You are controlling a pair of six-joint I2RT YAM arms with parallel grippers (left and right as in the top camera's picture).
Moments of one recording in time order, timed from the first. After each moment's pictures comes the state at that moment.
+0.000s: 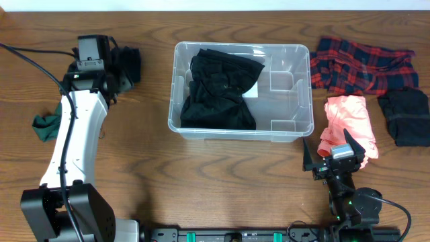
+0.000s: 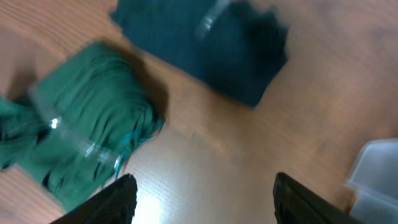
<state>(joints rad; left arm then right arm) 0.09 1.60 1.32 -0.72 -0.19 -0.39 0.01 0.01 0.01 -0.06 -0.16 -0.19</state>
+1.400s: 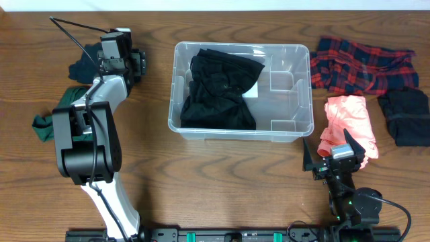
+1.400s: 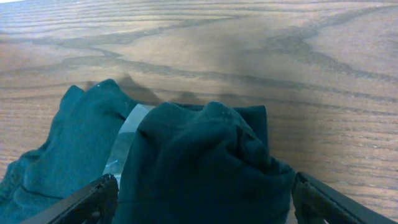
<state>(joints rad) 0.09 2.09 1.32 0.04 -0.15 0.12 0.01 0.01 0.01 -0.06 -0.16 -0.19</state>
